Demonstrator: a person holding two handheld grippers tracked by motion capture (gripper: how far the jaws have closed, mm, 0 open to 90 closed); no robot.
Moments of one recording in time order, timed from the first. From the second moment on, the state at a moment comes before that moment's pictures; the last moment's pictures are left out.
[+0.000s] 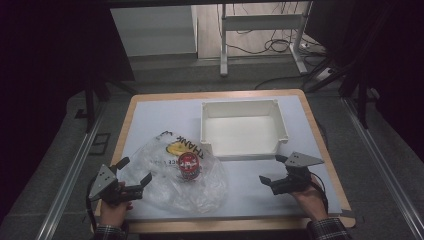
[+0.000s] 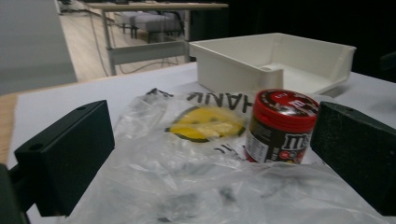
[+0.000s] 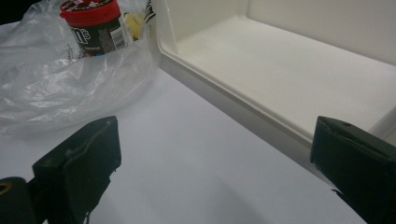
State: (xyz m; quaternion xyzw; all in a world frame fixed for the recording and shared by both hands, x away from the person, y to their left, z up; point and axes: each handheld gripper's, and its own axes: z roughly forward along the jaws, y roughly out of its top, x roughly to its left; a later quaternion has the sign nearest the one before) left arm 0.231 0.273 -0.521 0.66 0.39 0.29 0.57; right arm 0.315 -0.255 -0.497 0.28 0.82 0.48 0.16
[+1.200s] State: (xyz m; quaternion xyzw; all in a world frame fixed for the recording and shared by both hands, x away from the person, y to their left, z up) left arm 0.232 0.268 -0.520 0.68 0.38 0.27 0.56; right arm 0.316 -0.244 -0.496 0.27 0.82 0.48 0.16
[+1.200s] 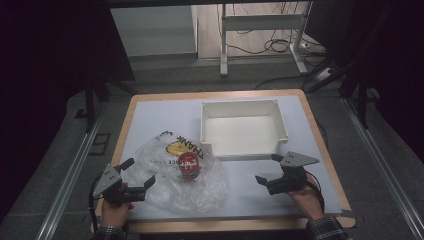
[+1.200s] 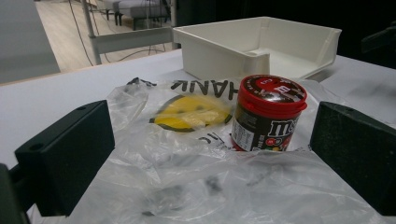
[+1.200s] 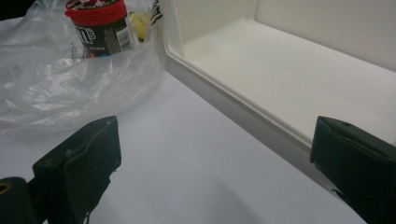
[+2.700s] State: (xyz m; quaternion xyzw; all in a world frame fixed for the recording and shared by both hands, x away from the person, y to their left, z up) left arm 0.230 0.265 -0.518 0.68 0.38 0.29 0.55; right arm 0.321 -0.206 -0.491 0.23 0.82 0.52 0.13
